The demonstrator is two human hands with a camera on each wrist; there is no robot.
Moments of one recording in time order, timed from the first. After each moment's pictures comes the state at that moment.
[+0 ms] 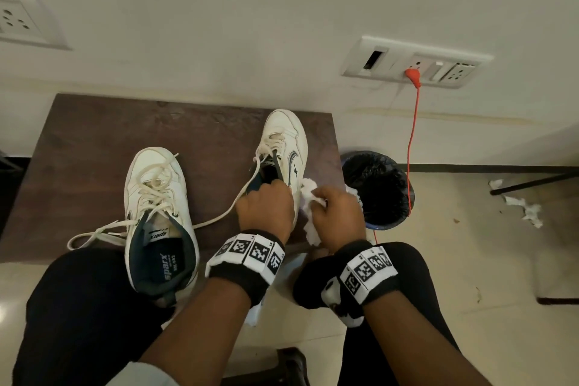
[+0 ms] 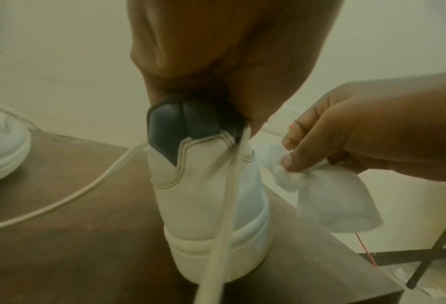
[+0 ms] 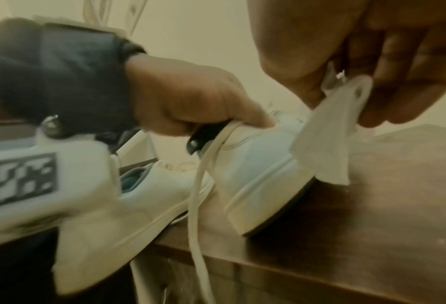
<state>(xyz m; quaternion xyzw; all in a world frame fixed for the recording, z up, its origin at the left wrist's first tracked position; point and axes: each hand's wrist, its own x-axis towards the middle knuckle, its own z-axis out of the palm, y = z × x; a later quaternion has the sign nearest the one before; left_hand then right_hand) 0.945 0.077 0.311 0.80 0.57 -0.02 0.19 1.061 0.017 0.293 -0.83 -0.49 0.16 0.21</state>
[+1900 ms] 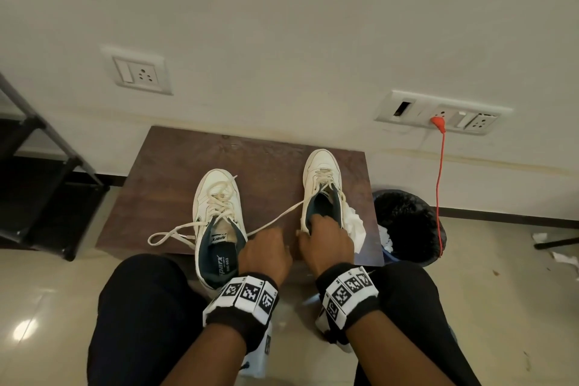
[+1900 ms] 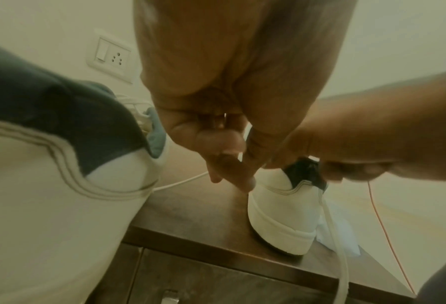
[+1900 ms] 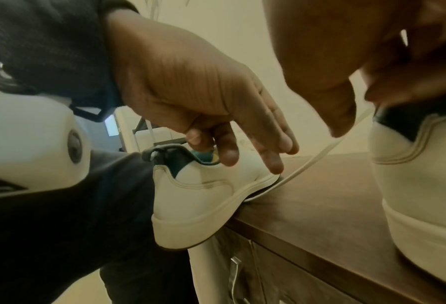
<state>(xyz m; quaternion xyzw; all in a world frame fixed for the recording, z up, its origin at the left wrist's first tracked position) 0.854 0.043 0.312 0.74 0.61 0.01 0.29 0.968 0.027 0.313 -0.83 -0.53 0.15 0.05</state>
